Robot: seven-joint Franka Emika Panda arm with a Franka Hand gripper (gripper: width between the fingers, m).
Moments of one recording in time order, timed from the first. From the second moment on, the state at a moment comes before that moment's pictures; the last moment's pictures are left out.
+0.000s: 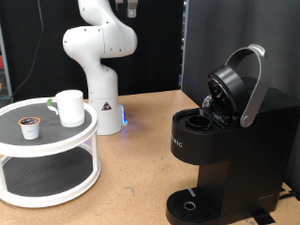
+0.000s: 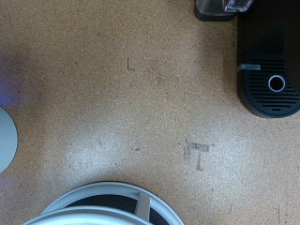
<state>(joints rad) 0.01 -0.77 -0.01 -2.35 0.02 1.58 -0.80</state>
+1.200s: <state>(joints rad) -0.04 -0.72 -0.25 -2.35 -0.10 1.59 -1.04</state>
